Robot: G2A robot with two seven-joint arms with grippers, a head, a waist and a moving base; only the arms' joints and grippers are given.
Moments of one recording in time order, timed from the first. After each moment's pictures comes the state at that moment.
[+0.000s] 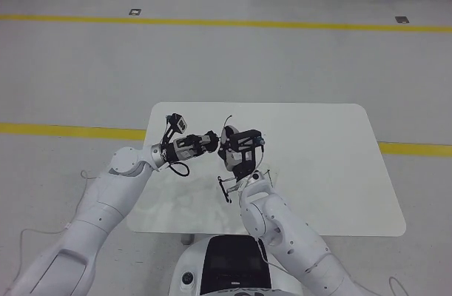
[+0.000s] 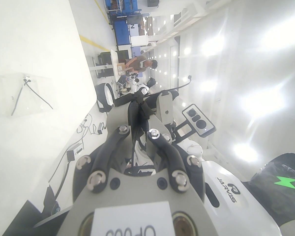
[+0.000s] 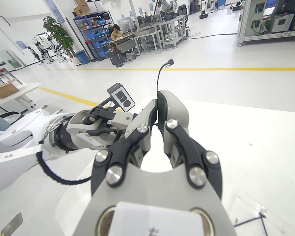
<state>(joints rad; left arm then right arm) 0.99 -1.12 -0.97 -1.09 -0.74 -0.34 -1.06 -1.38 -1.43 0.86 -1.72 -1.19 0.31 -0.01</state>
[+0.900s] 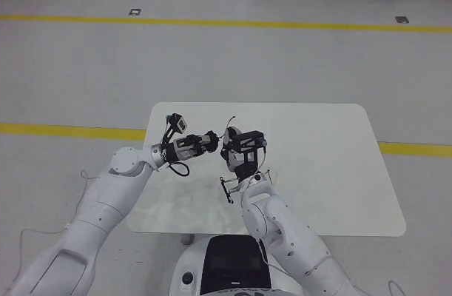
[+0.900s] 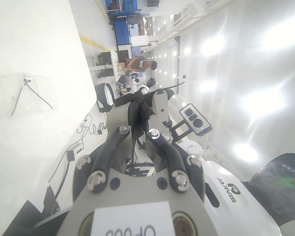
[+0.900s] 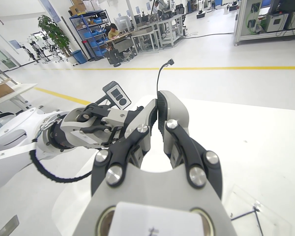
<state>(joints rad) 0.99 -1.12 -0.97 -1.09 -0.74 -0.34 -1.06 -1.41 -1.45 0.89 -1.72 -1.22 0.29 0.00</state>
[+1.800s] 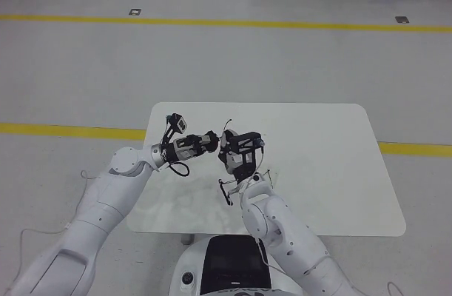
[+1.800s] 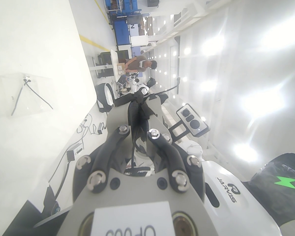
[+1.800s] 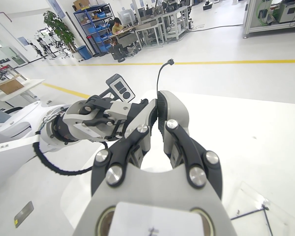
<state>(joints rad) 0.99 -1.12 -0.97 -1.09 -0.74 -0.34 -1.06 -1.43 -1.46 0.91 -1.71 -1.21 0.25 0.02</state>
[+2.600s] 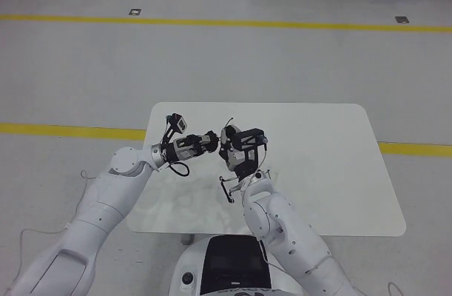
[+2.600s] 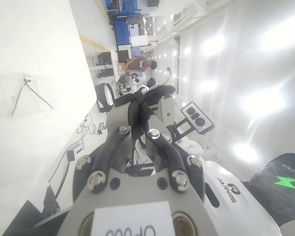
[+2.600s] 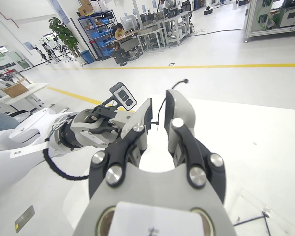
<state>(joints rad) 0.99 -1.12 -0.97 -1.09 -0.74 -0.34 -1.06 -1.42 -1.47 0.93 -1.73 -1.22 0.22 0.03</state>
